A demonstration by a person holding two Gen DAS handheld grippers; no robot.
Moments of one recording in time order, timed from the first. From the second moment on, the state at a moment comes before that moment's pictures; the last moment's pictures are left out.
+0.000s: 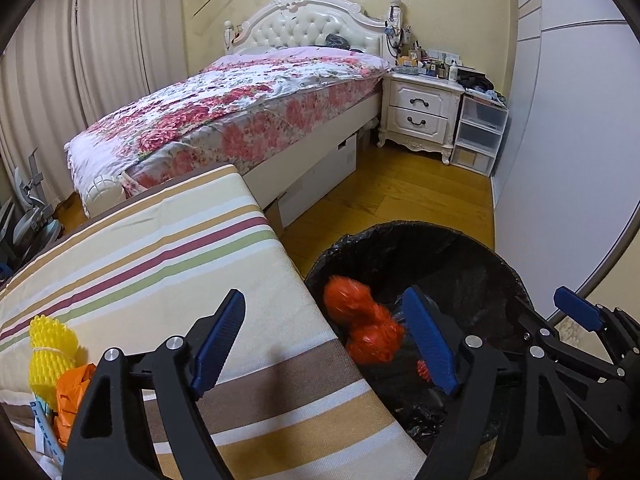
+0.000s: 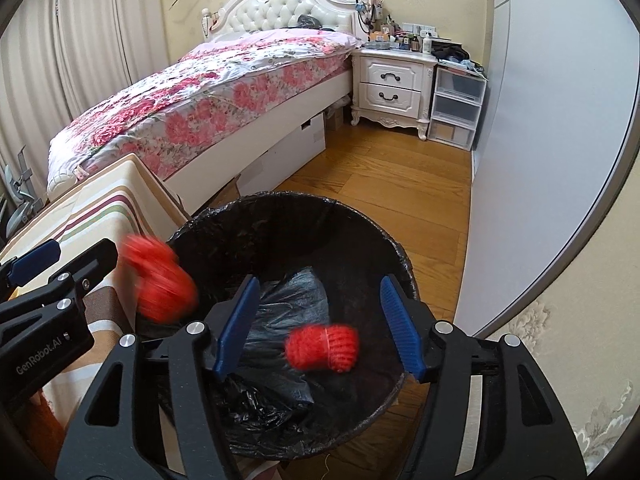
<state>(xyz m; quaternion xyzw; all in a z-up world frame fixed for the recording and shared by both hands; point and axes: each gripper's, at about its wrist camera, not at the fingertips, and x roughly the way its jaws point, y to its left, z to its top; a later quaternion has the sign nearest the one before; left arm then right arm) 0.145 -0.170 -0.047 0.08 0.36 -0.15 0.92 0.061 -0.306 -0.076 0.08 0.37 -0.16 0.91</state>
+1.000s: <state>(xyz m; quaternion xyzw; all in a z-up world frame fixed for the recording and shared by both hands) 0.083 -0.053 -0.007 0.05 0.35 -0.07 0.93 0.019 -0.218 -0.053 0.07 0.37 -0.08 0.92</state>
